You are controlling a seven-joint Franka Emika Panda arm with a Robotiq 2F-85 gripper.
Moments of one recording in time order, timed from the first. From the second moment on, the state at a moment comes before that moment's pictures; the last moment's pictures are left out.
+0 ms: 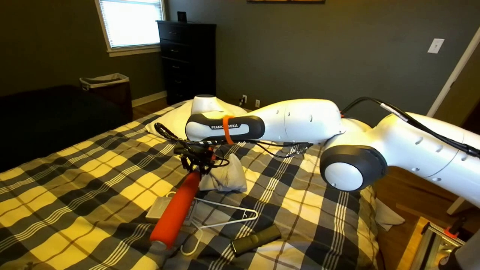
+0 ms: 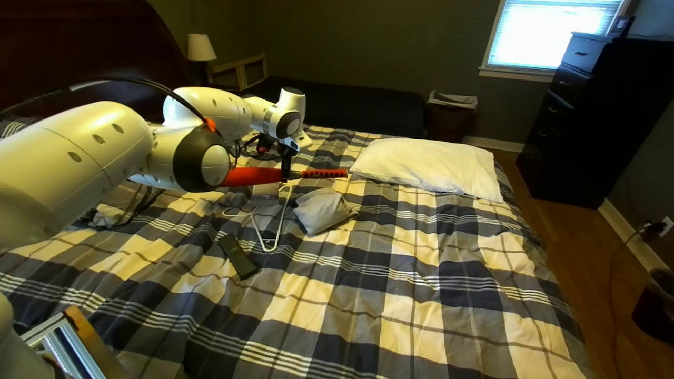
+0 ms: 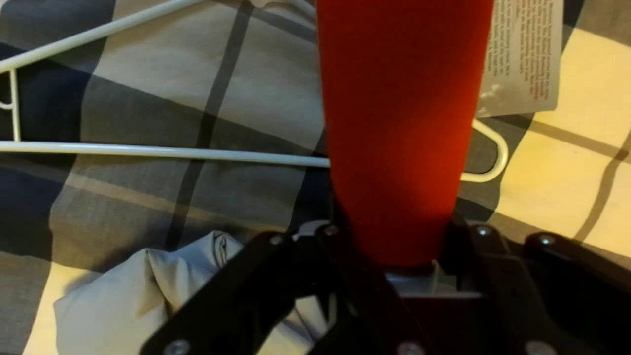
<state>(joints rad) 0.32 1.36 -0.06 -0.56 0.23 1.97 1.07</state>
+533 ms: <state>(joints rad) 0.32 1.37 -0.05 -0.54 0.18 1.93 0.99</state>
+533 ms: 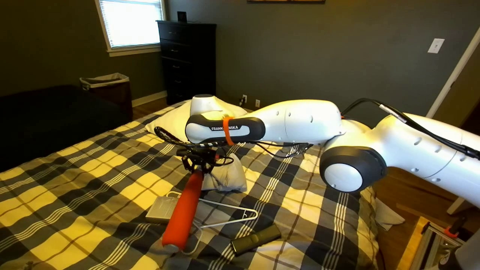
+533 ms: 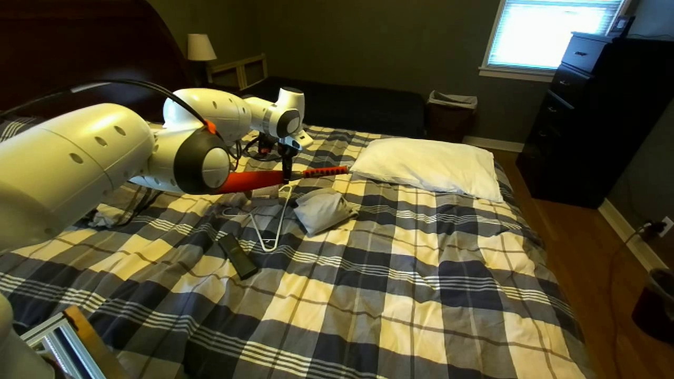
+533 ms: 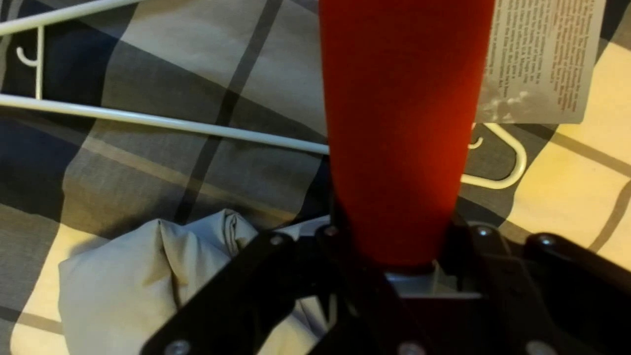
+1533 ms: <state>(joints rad) 0.50 1.38 -0.03 -0.45 -0.04 1.69 0.48</state>
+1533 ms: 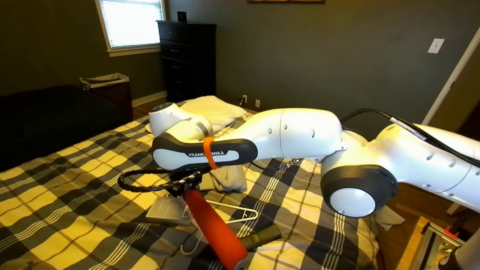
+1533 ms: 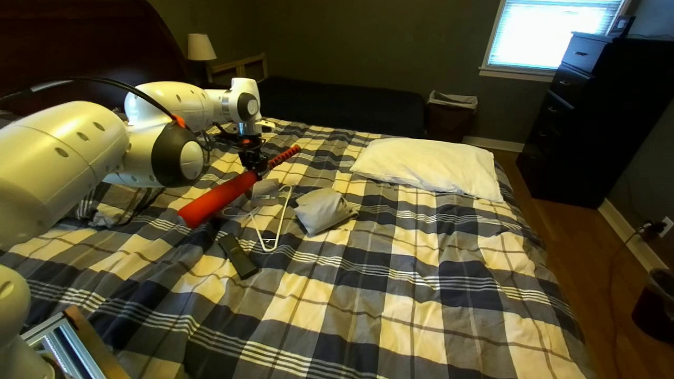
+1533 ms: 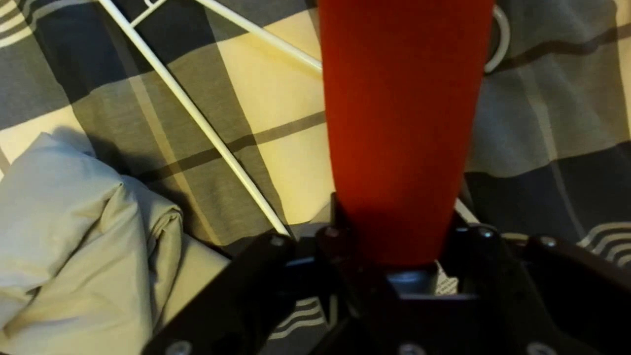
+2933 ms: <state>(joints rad) 0.61 1.40 -0.03 -0.45 -0.09 1.70 0.18</state>
